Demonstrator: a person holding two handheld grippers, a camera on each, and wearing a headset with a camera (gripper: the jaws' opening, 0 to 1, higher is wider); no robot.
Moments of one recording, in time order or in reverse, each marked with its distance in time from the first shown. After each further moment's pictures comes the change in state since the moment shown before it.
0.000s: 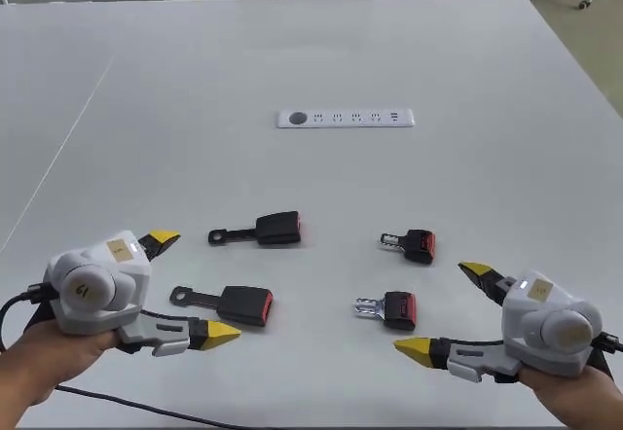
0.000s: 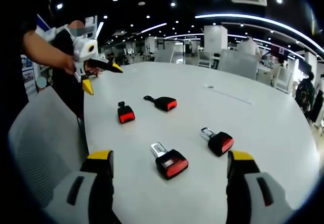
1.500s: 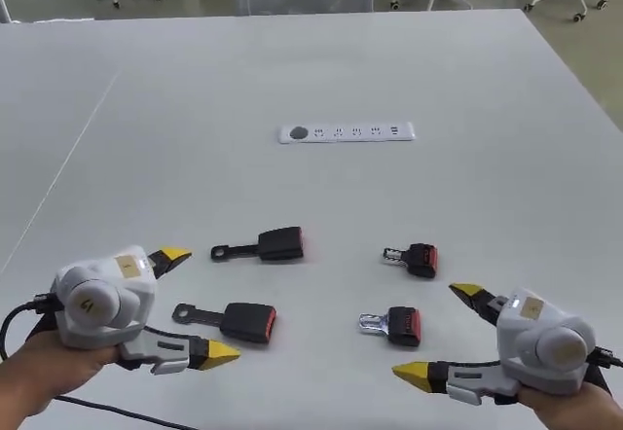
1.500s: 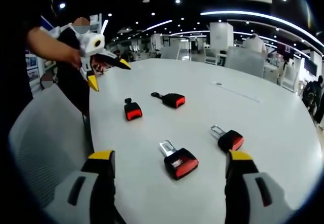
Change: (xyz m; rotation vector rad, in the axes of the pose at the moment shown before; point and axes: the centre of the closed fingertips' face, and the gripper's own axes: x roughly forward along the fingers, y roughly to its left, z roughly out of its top) left arm 0.007 -0.002 -0.001 0.067 0.028 -0.087; right arm 0.008 0.014 -0.005 -0.005 0.029 0.061
